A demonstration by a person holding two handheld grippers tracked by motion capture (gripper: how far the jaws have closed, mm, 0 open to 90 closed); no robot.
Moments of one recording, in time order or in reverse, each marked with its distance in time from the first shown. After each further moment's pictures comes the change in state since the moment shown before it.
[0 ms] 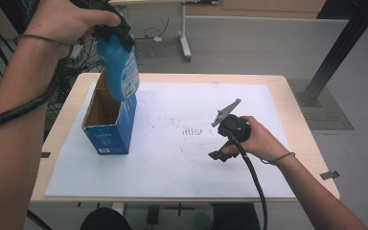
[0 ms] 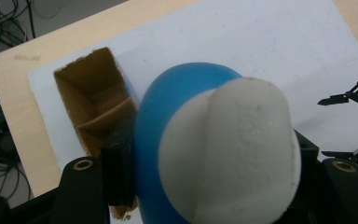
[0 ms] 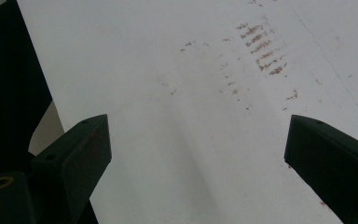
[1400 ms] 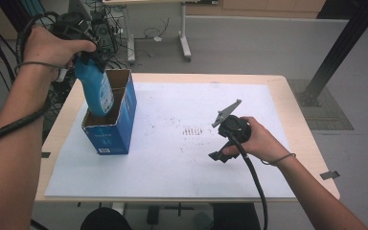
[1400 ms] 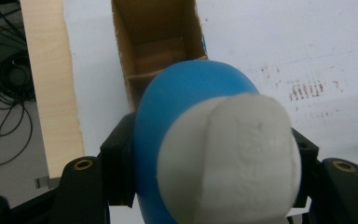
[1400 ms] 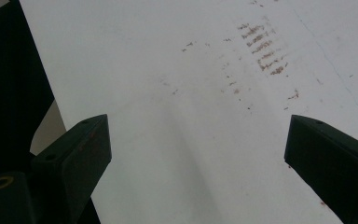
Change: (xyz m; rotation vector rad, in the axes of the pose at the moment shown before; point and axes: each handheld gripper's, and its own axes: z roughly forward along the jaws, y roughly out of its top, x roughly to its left) left arm 0.074 -0.035 0.067 0.110 0.096 -0.234; right arm 0.002 -0.001 -0.002 -0.006 0.000 0.000
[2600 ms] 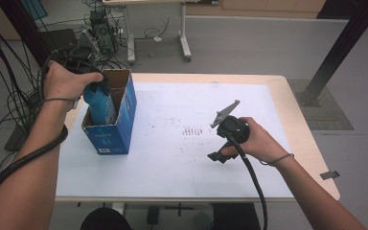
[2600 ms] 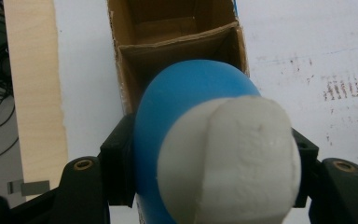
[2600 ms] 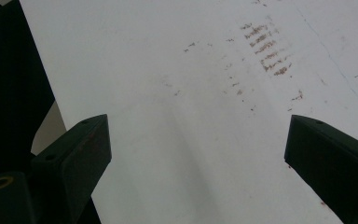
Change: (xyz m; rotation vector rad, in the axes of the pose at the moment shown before) left arm 0.009 -0.030 0.070 -0.015 0.006 -0.041; right arm 0.002 0.002 0.004 0.005 0.004 0.004
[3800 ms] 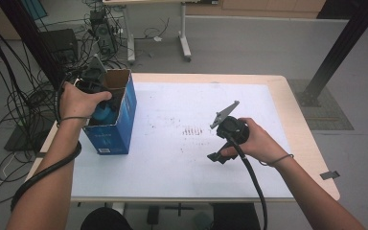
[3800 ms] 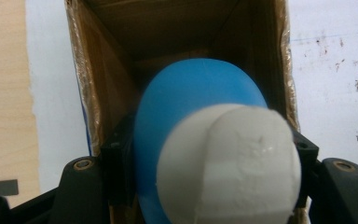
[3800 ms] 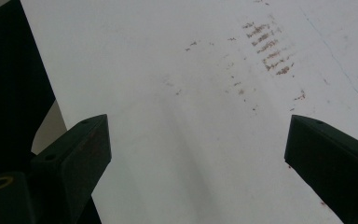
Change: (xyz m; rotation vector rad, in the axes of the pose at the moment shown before) left arm -0.003 -0.017 0.056 0.048 0.006 -0.027; right arm 0.001 0.000 0.002 0.003 0.002 -0.001
